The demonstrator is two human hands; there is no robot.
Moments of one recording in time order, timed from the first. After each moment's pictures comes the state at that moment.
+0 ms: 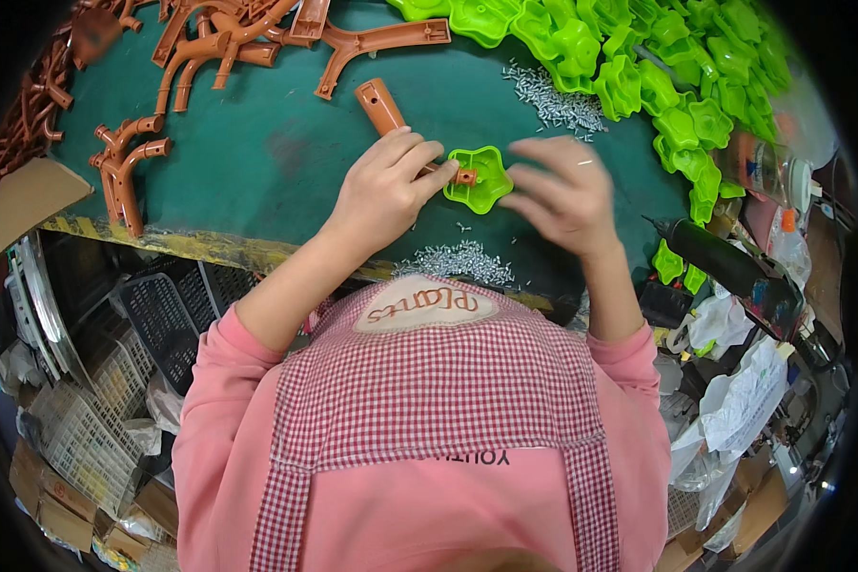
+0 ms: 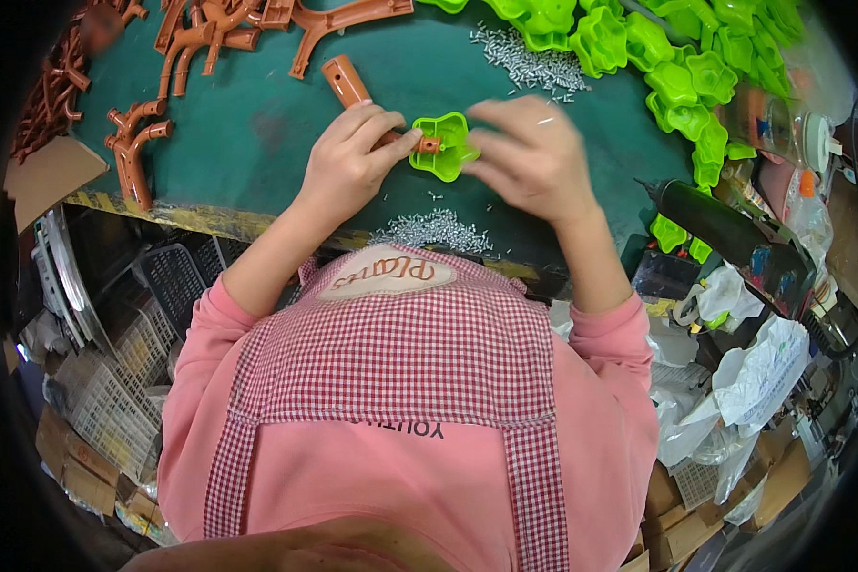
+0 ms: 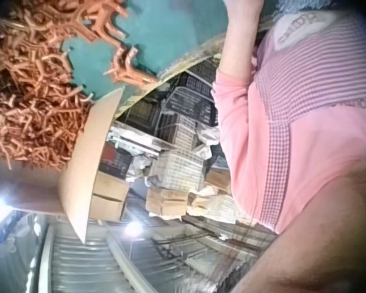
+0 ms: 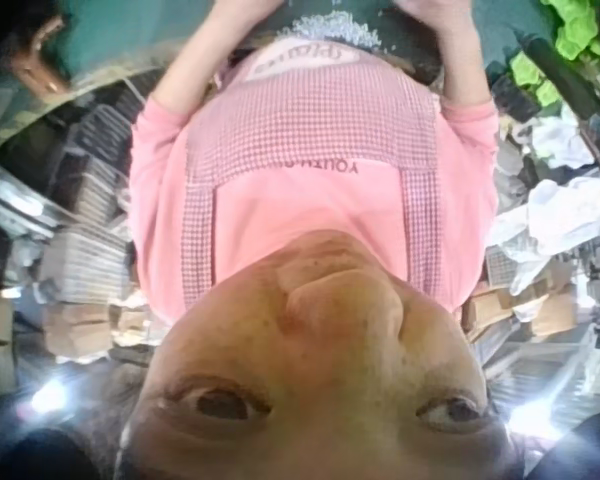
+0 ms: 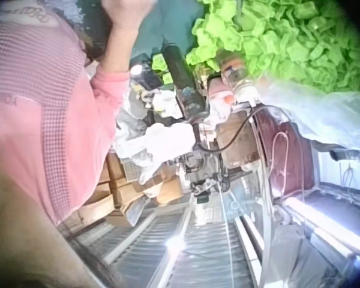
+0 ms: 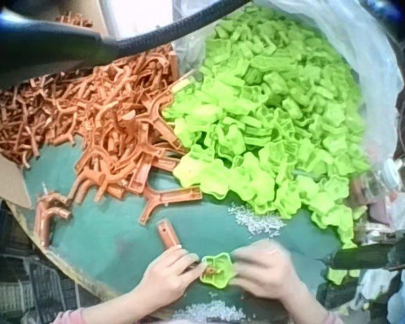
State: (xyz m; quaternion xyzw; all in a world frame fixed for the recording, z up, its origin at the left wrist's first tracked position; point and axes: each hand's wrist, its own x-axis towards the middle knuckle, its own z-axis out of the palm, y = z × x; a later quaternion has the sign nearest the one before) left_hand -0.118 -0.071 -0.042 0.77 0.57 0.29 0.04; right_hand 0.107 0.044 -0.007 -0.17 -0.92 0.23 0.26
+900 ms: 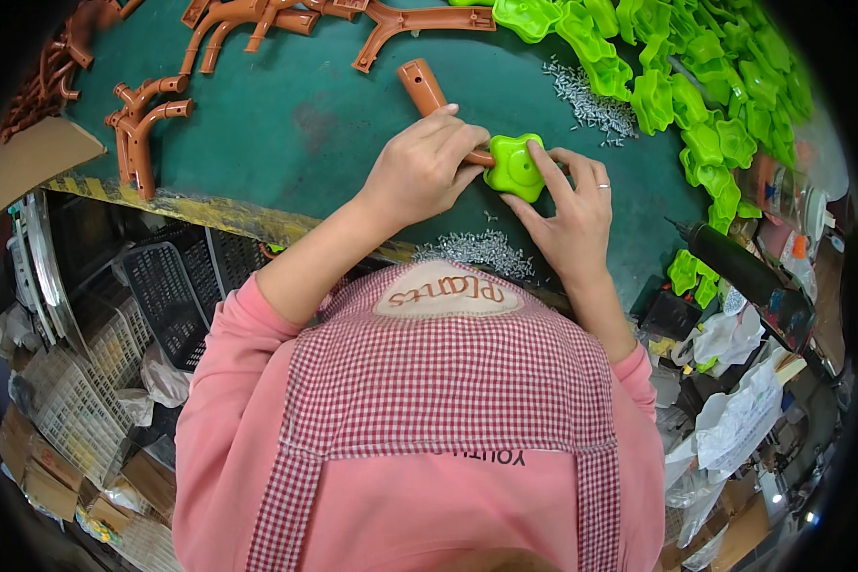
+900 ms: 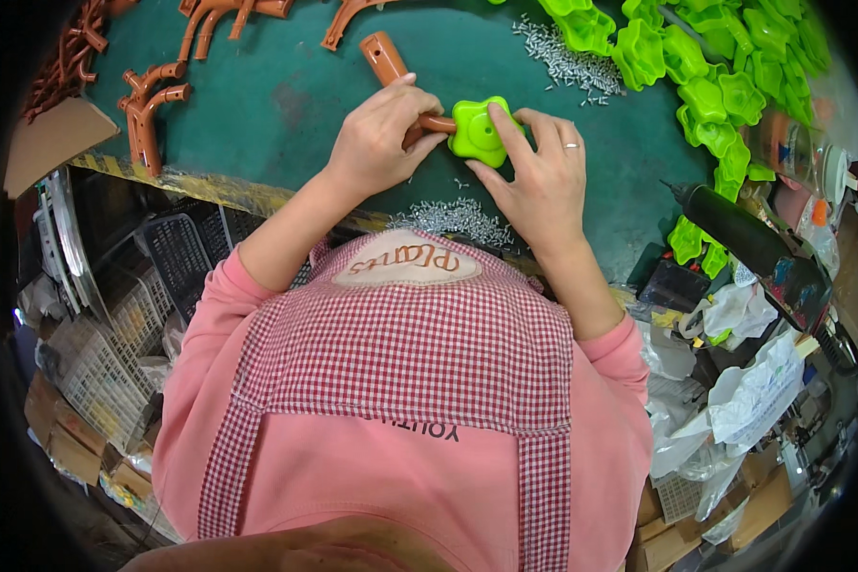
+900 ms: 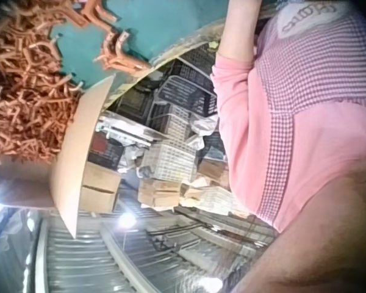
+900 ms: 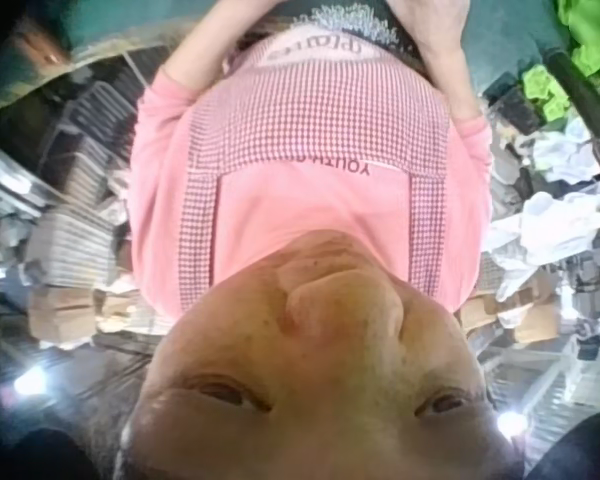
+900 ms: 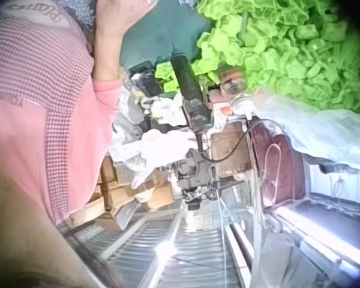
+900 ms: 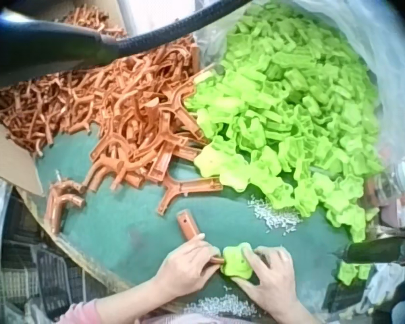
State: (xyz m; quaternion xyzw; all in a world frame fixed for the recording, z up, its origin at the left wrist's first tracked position) left_hand -0.114 -0.067 -0.045 0.70 0.57 0.41 0.11; right_hand 0.093 -0.011 -0.016 -0.37 -0.90 0.14 0.18
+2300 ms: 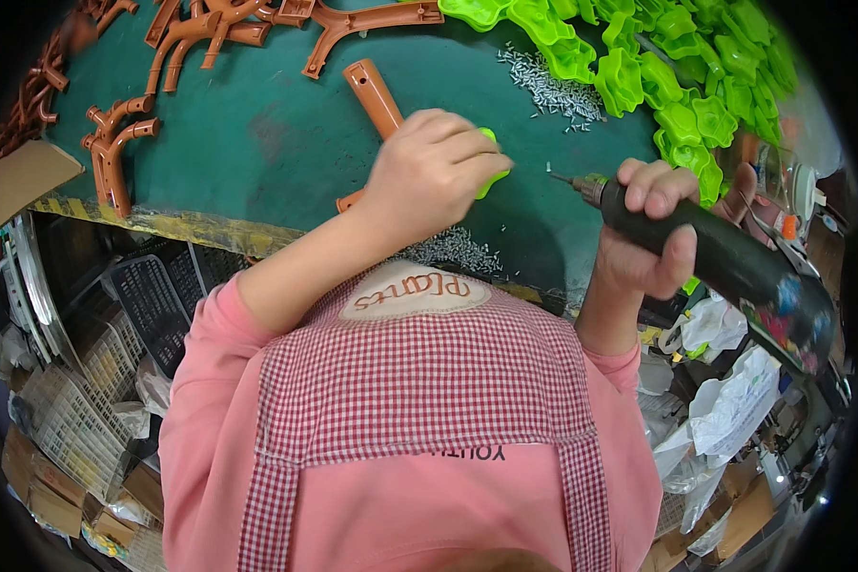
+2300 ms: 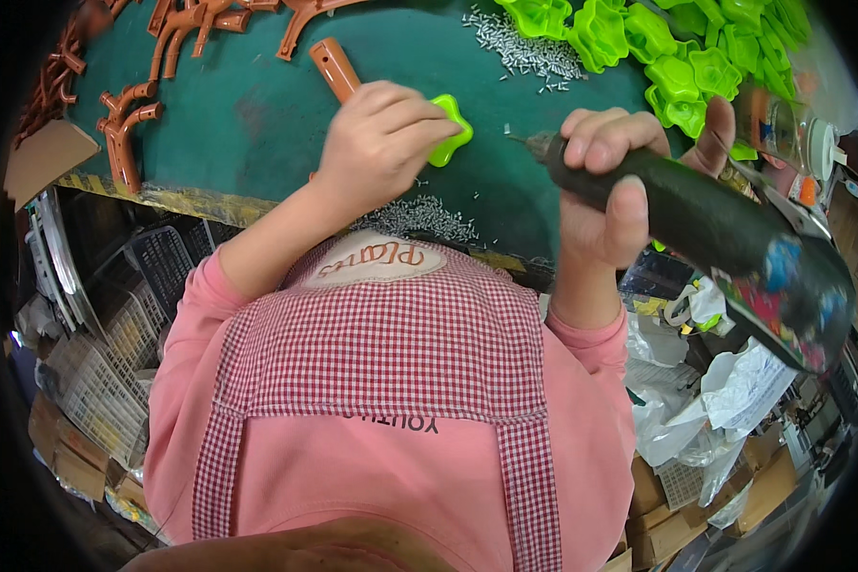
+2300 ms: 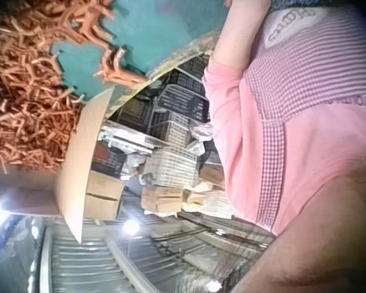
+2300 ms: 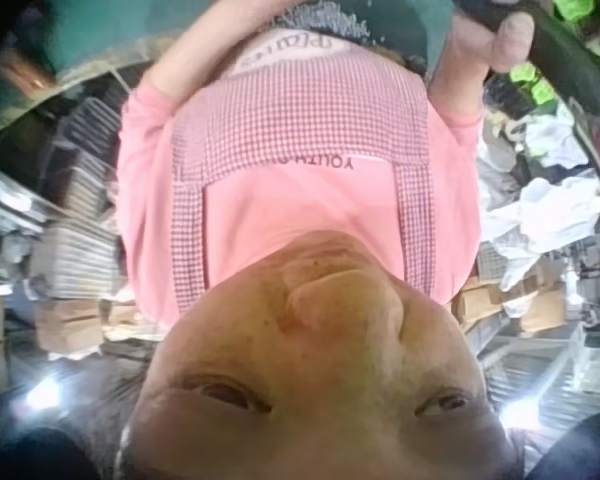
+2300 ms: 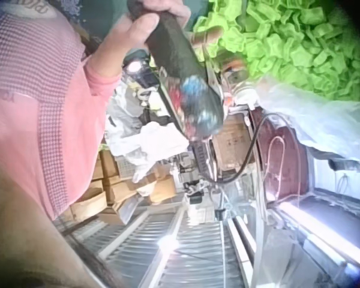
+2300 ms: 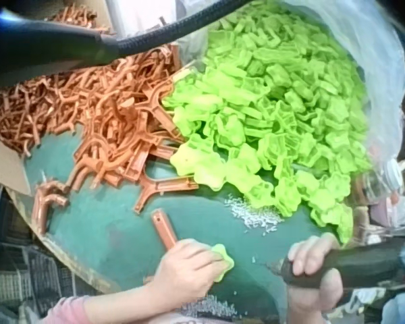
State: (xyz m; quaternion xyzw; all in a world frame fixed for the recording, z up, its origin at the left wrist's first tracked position) left_hand -0.079 -0.047 -0.020 0.76 0.52 0.38 0.07; right_hand 0.120 0.029 0.029 -0.18 -0.51 0.58 0.62
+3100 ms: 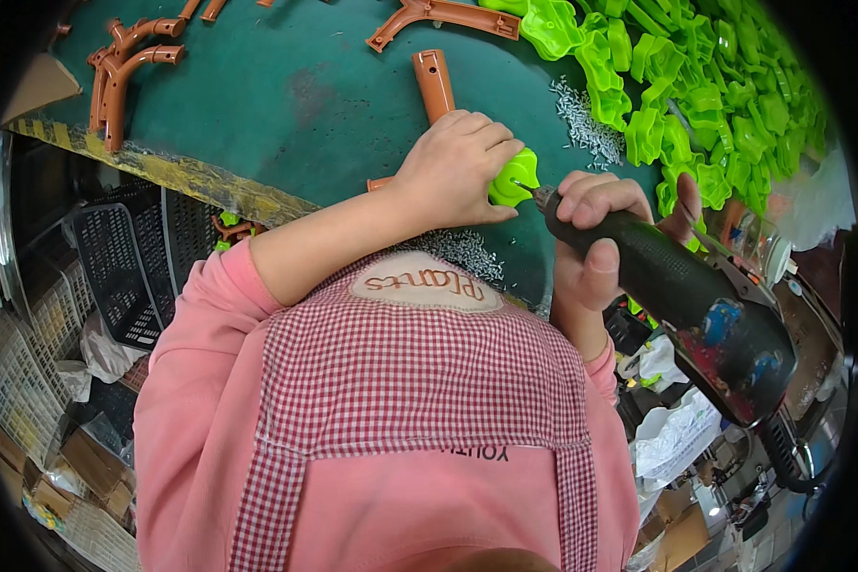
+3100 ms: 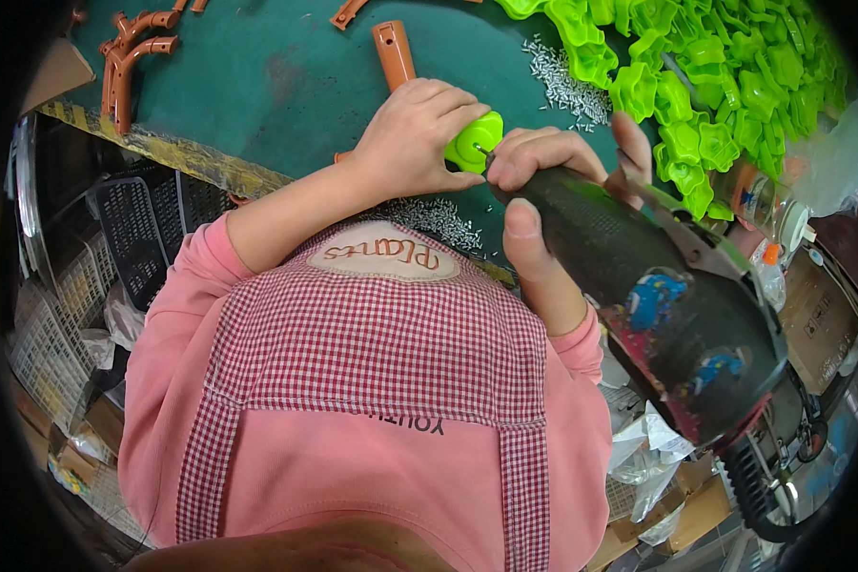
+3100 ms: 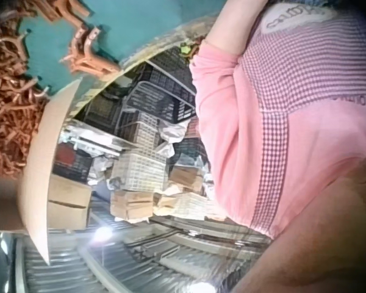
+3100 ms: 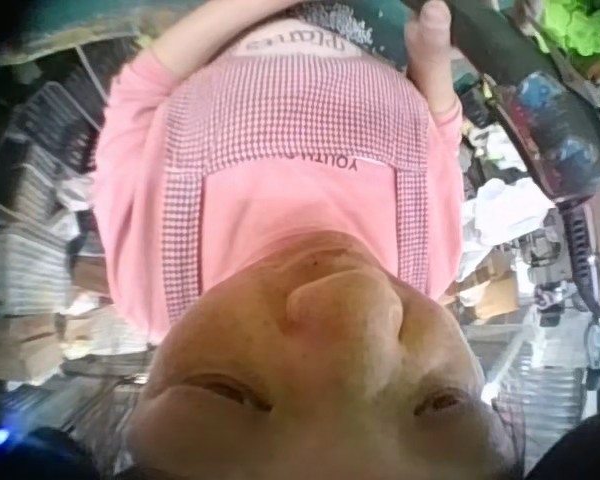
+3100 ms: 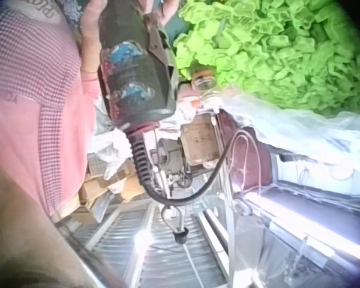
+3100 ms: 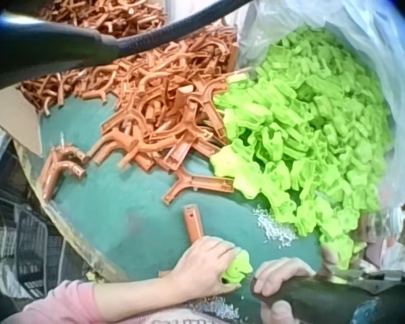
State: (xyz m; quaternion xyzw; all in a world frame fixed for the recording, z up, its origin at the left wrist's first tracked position) left_hand -0.082 -0.058 -0.042 0.68 0.61 0.36 0.15; right_hand 0.061 -0.004 0.044 -0.21 -0.62 0.59 0.48
